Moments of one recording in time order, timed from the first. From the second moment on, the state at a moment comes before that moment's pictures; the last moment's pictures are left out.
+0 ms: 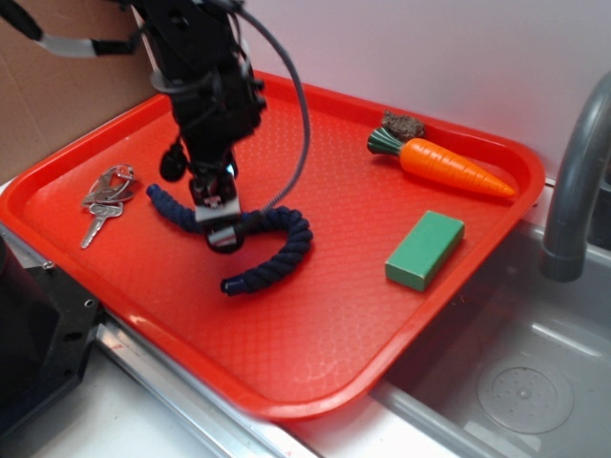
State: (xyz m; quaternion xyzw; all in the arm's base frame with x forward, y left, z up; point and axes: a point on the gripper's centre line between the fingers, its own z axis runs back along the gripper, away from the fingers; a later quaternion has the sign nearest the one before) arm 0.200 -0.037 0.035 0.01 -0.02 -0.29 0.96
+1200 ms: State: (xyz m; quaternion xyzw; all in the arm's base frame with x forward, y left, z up) arm 0.201 -0.018 0.038 0.01 -0.01 -0.23 0.97
